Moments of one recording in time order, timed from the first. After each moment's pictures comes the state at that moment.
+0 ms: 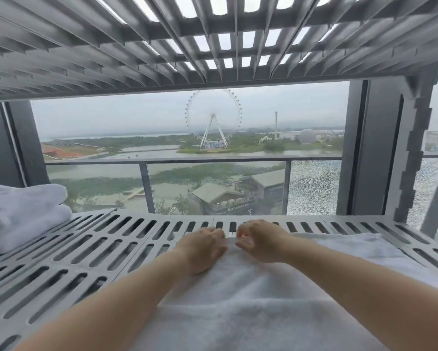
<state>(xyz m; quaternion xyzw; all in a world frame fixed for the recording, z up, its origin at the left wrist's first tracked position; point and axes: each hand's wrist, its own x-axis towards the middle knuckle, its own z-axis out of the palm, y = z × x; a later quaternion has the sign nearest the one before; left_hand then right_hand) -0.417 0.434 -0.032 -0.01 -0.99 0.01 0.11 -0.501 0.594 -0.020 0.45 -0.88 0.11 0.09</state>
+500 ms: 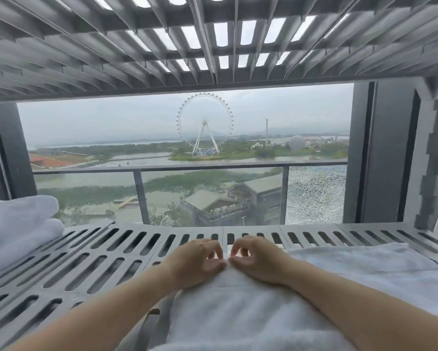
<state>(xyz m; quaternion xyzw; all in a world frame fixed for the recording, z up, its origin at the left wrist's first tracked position) -0.422 0.370 -0.044 -0.07 -0.98 -0.09 0.17 -0.506 0.546 -0.044 0.47 -0.85 0.24 0.09</state>
